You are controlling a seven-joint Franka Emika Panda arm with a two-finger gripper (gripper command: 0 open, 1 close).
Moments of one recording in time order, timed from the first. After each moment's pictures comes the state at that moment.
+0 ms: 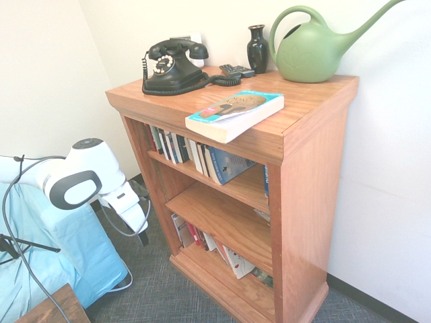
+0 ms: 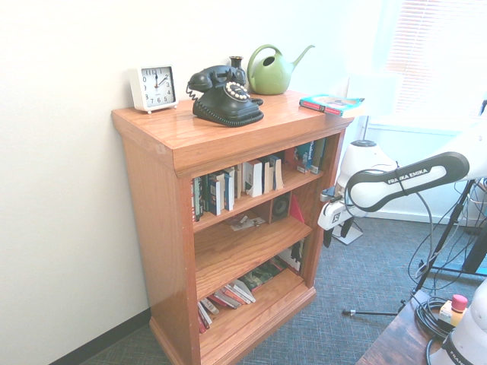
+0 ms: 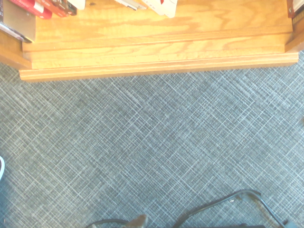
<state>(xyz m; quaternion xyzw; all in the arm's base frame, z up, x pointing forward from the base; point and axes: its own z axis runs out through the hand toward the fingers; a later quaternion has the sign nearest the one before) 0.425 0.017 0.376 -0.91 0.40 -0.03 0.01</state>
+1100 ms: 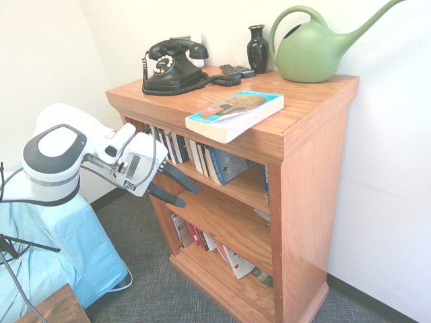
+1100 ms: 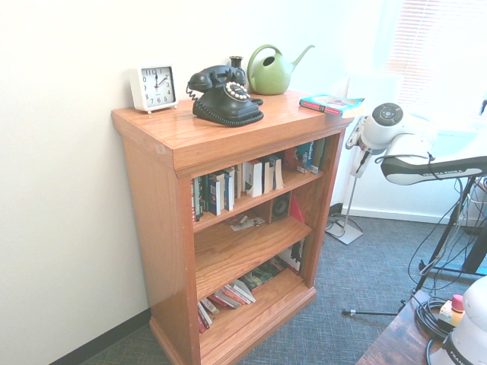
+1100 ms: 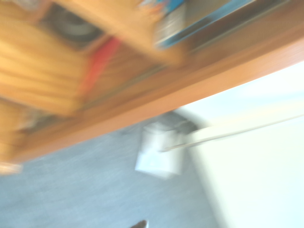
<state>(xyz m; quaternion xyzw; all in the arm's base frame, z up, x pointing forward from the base) 0.447 -0.099 0.542 -0.87 0.21 -0.33 -0.31</state>
